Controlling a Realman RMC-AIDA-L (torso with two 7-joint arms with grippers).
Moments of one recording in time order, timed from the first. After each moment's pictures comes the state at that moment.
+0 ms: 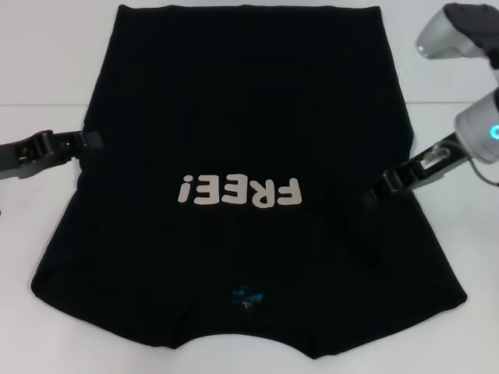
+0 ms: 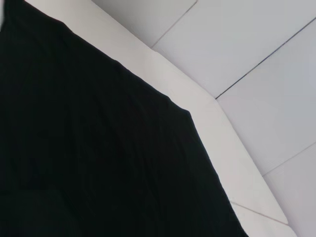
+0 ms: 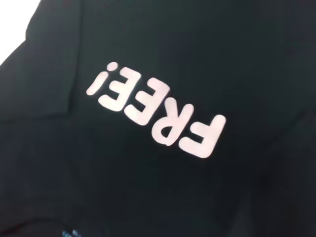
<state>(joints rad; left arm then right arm) -0.55 -1.99 0.43 0.75 2.11 1.43 -2.22 0.98 1.97 -0.93 -0.68 -2.58 -1.41 2.51</state>
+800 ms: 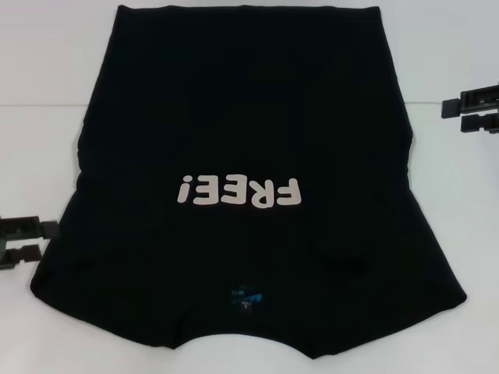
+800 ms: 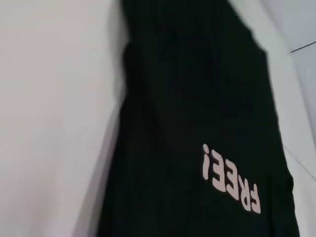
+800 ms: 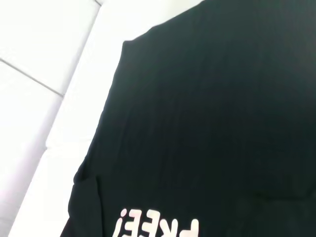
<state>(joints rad) -0.47 -1.95 0.29 0.80 2.41 1.65 -2.45 0.79 1.79 -0.60 -0.67 -2.29 -1.50 2.52</state>
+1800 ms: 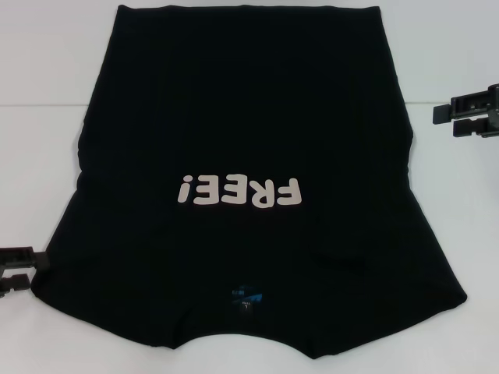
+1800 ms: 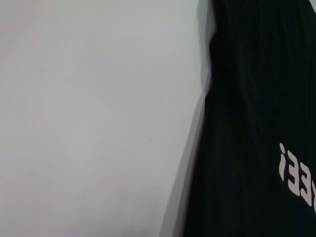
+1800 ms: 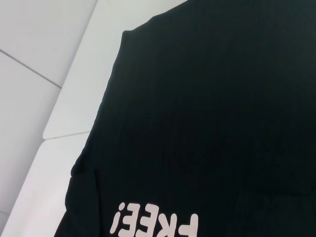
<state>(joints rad) -0.45 -1.96 0.29 0.75 2.51 1.51 -2.47 0.80 1.80 -0.63 -0.66 -2.29 -1.48 2.52</state>
